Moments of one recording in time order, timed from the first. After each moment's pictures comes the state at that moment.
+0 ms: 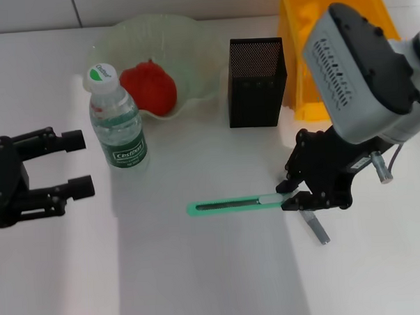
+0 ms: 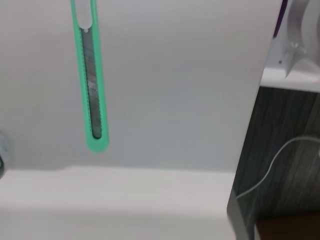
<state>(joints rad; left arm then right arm) -0.31 -1.91 0.83 0.71 1.66 1.93 -1.39 0.66 2.08 -1.43 -1.39 -2.38 -1.76 1.84</state>
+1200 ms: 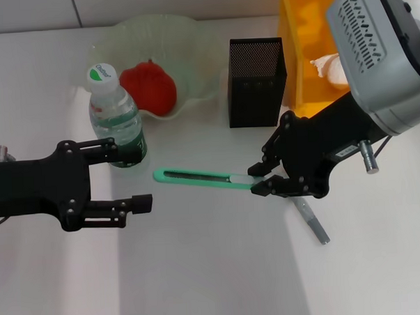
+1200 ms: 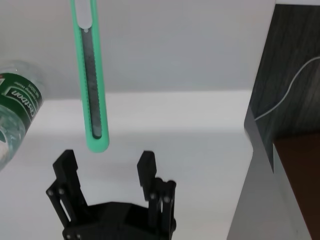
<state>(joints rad) -0.41 -2.00 0.82 0.76 1.87 1.86 -1.30 0.60 2.09 -1.36 -1.40 -2.21 -1.69 1.84</state>
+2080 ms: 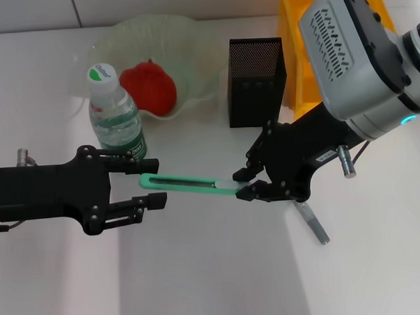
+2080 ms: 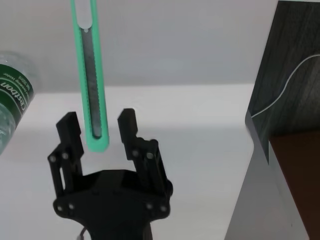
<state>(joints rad) -0.42 -2.05 0.82 0.79 1.93 1.80 -1.23 0.63 2.09 -1.42 -1.33 -2.20 -1.62 1.84</state>
